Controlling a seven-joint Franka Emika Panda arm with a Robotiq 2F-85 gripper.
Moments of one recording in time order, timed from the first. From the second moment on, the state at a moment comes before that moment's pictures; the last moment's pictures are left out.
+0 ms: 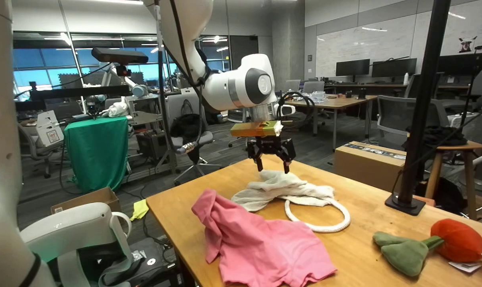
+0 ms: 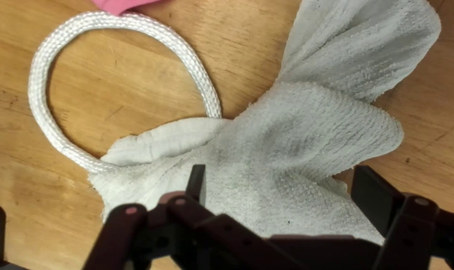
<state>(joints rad) 0.16 0.24 0.16 -2.12 -0.27 2.39 0.07</state>
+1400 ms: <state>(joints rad) 0.16 0.37 0.13 -2.06 -0.18 2.44 0.07</state>
